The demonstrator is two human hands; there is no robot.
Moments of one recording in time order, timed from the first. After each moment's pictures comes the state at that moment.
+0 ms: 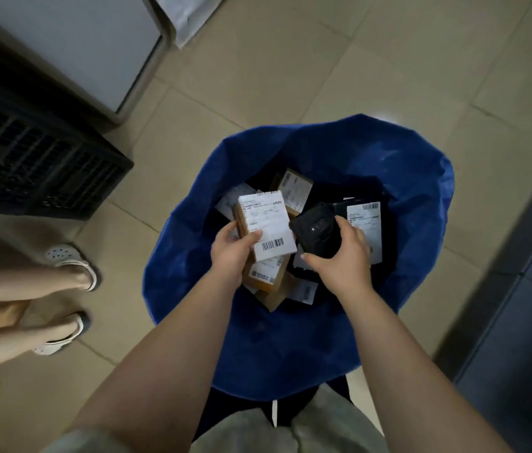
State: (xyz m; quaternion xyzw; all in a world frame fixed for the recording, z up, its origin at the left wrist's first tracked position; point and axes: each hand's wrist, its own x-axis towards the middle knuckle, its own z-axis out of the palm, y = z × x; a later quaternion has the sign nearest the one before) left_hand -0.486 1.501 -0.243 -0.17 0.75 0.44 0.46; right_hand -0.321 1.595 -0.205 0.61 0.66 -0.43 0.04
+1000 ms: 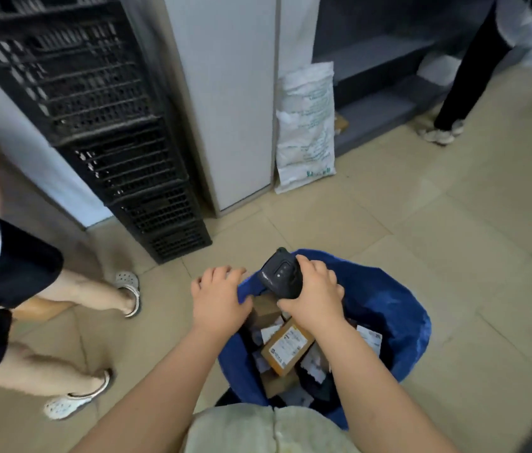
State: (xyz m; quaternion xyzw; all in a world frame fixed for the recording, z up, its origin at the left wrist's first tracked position) left_hand -0.478 1.370 -0.003 0.24 0.96 0.11 0.07; right_hand -0.389 1.526 0.046 0.31 0.90 -0.28 0.08
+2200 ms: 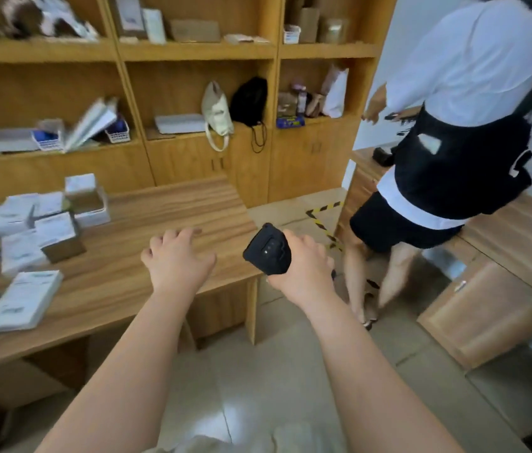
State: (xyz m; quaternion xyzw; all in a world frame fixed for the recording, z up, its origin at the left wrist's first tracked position) left_hand 0.048 0.647 0.142 -0.66 0.72 0.09 -0.21; right_hand -0.144 0.734 0.153 -0.56 0.80 -0.21 0.10
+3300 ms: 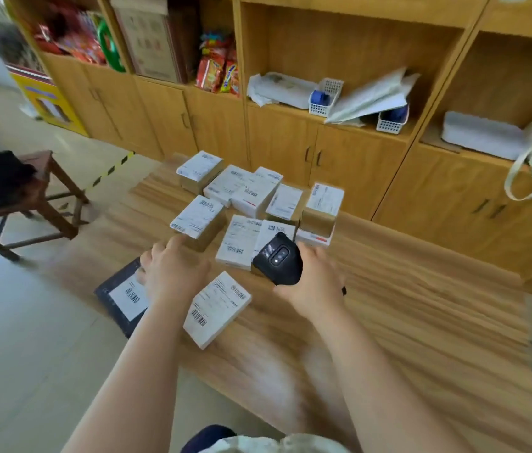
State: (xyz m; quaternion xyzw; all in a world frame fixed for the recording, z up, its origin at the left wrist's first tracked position) left_hand 0.409 0.399 0.099 -0.94 0.27 0.10 -0.19; right_hand 0.209 0.300 0.096 -0.80 0.52 -0.09 0.28
